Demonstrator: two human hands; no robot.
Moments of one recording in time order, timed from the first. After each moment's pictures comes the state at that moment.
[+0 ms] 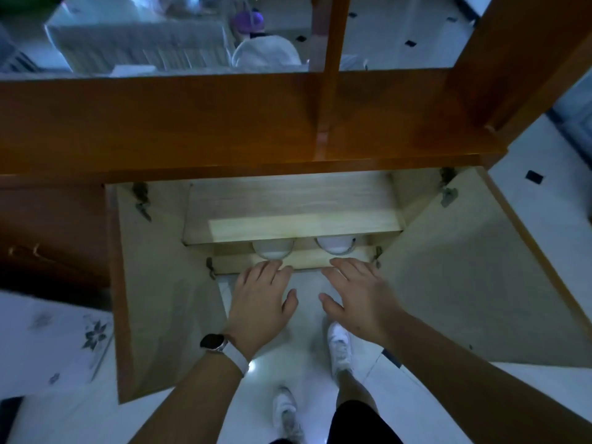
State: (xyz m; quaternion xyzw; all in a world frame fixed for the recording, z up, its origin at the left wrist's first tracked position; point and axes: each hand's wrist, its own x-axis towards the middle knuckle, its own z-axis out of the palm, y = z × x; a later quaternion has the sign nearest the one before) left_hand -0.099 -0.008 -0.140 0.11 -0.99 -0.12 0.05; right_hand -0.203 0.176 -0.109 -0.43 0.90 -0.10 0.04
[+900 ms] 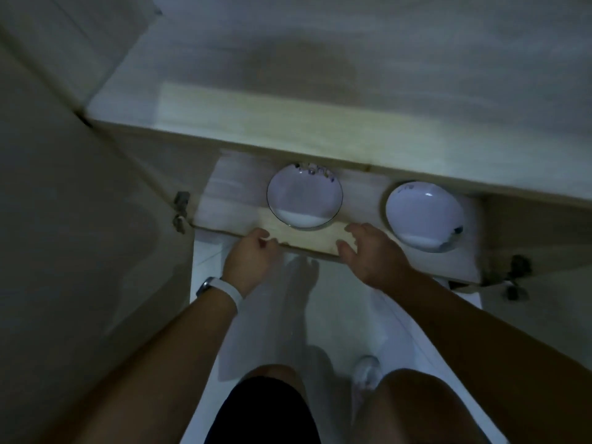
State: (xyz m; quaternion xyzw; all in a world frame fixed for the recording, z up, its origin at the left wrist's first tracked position) left_hand -0.221 -0.131 -0.658 0.48 -0.76 -0.43 0.01; right_hand -0.383 0.042 -0.646 -0.40 0.88 -0.19 0.16
